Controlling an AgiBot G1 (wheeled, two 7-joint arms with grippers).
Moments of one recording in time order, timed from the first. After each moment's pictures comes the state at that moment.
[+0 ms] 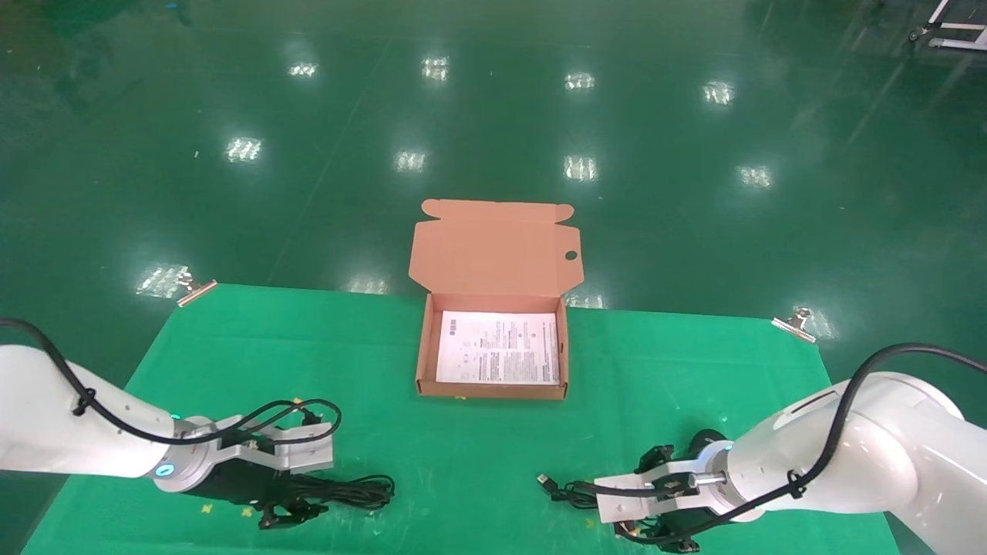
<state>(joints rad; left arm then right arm) -1.42 1.06 0.87 -0.62 1.86 1.13 -0.12 1.46 -1.04 -1.25 1.08 -2.05 -1.07 0.43</state>
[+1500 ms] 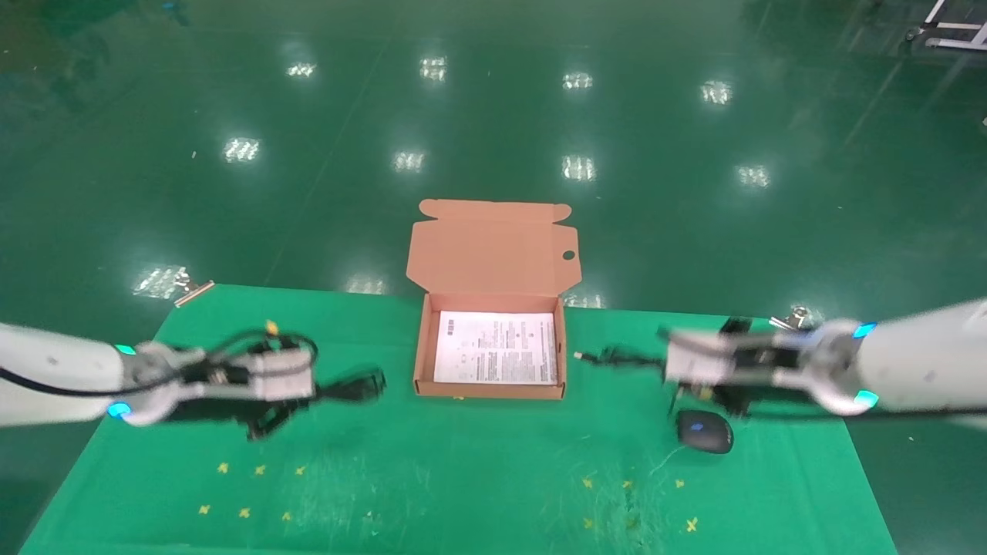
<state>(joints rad) -1.44 0.92 0.83 -0.97 1.89 1.04 -0.16 1.60 -0.83 -1.12 1.32 -2.08 -1.03 0.59</state>
